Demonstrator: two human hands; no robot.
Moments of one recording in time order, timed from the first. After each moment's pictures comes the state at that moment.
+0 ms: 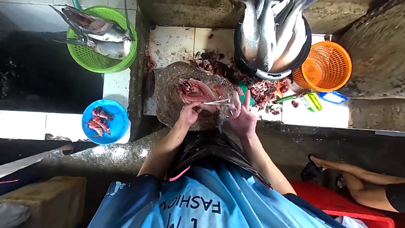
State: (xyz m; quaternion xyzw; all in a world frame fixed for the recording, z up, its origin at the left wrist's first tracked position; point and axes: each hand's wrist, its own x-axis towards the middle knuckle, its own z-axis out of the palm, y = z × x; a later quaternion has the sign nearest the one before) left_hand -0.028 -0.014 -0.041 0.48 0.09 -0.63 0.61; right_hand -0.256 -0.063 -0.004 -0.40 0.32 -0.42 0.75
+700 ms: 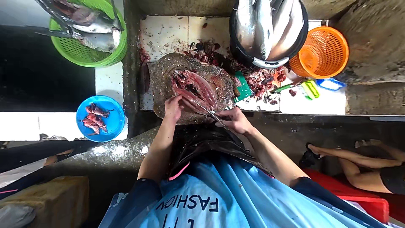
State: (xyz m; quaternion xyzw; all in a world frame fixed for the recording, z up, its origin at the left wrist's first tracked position) left_hand 0.017 0.008 -0.050 0.62 0.00 -0.53 0.58; right_hand -0.265 -0.045 0.019 -0.71 0.36 -0.09 0.60
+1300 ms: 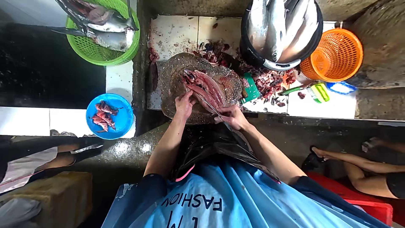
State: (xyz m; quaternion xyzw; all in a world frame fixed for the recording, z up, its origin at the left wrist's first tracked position) left_hand 0.014 -0.009 -0.051 0.53 0.02 -0.53 0.66; right_hand -0.225 -0.047 -0.002 -0.73 0.39 -0.10 0.55
